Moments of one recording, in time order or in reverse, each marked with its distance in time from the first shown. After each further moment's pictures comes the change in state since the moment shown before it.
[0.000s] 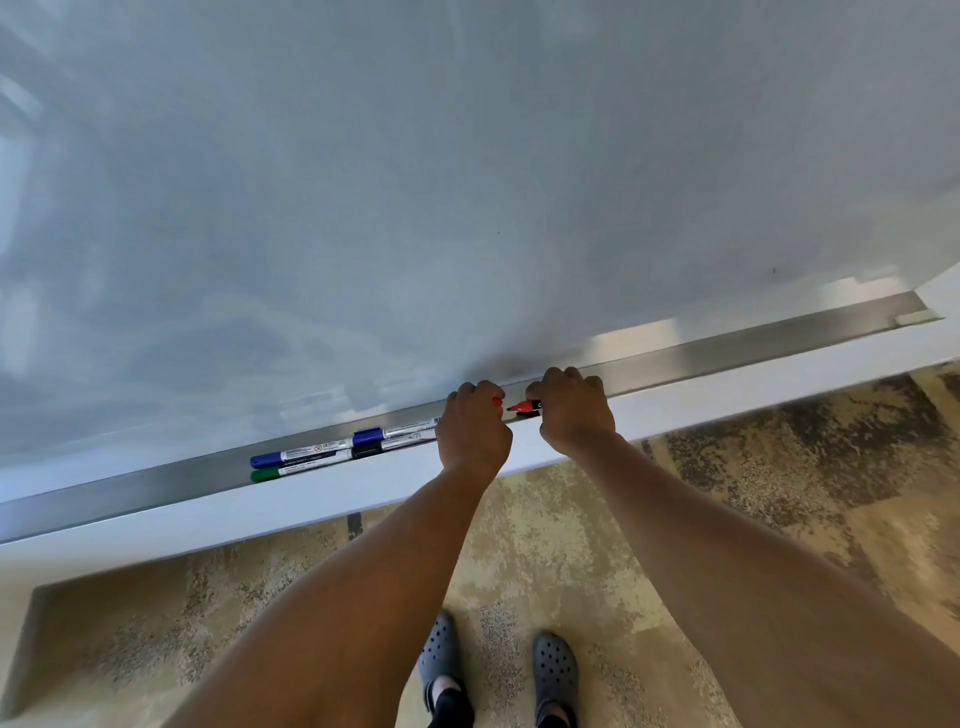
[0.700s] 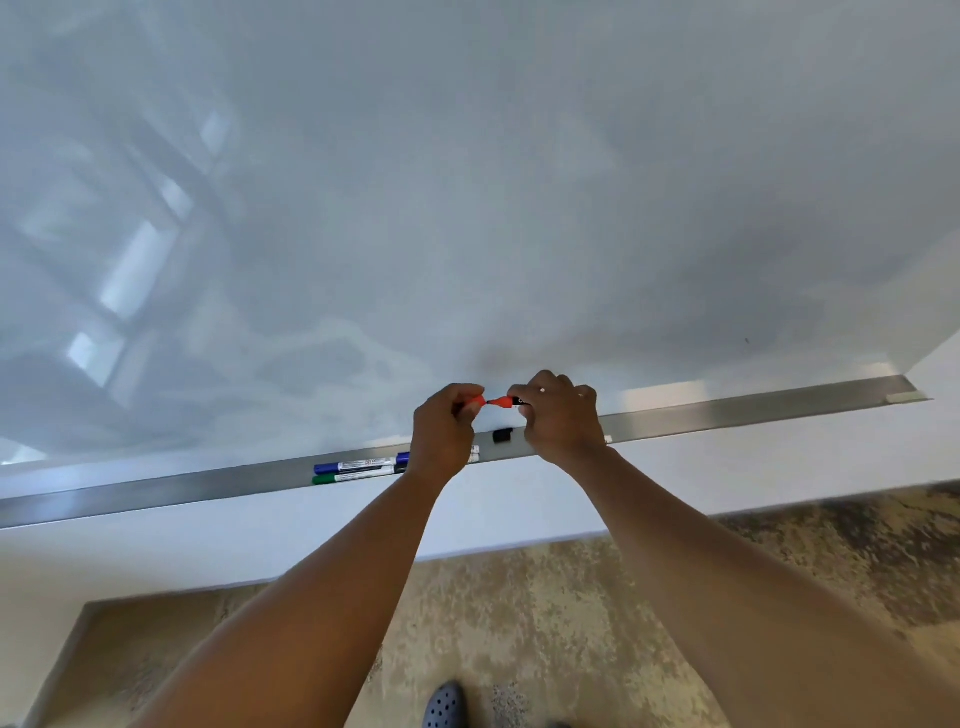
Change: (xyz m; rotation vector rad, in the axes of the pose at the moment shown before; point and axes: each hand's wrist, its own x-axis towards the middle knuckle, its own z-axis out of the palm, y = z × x) left_hand -0.047 -0.010 -0.105 -0.494 0.227 0.058; right_hand -0.053 -0.037 -0.073 0.220 0.366 -0.158
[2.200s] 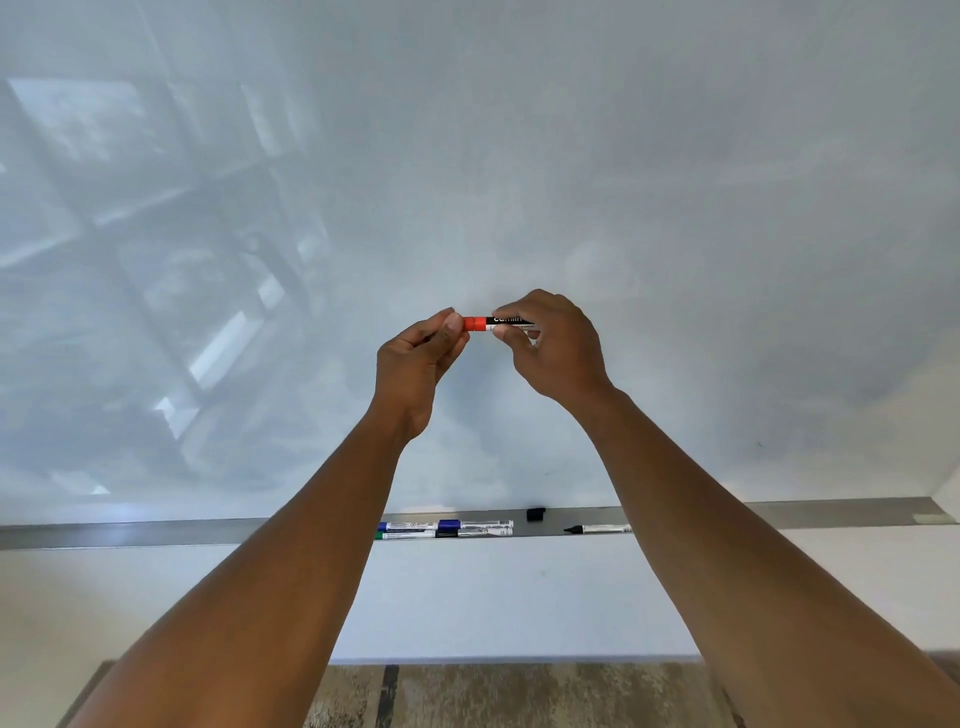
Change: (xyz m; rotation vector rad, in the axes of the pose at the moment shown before) left_hand -0.011 0.155 -0.160 -1.058 0.127 0.049; right_hand 0.035 -0.111 -0.185 0.423 0.512 -0.359
